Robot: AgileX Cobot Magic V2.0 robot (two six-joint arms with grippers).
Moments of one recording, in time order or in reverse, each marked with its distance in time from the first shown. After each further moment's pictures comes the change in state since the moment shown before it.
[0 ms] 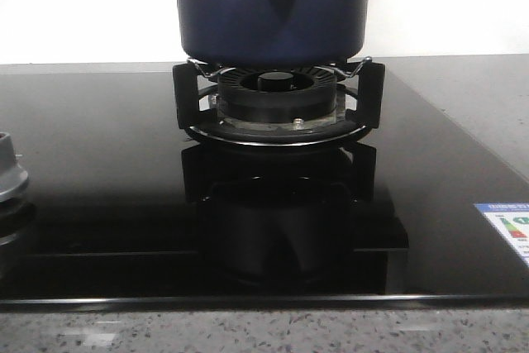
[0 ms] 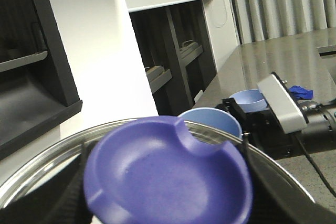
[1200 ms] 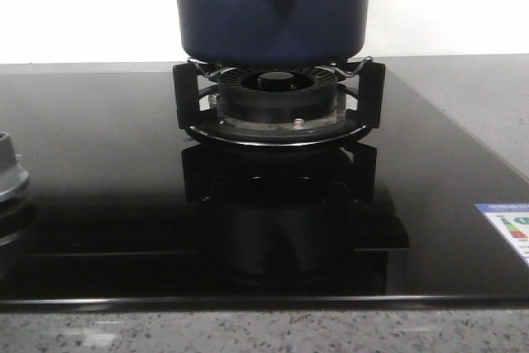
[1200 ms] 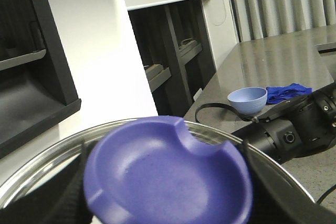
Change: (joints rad) left arm 0.000 0.000 0.000 0.008 0.007 0.000; right arm 0.157 0.278 -0.295 -0.640 0.135 0.002
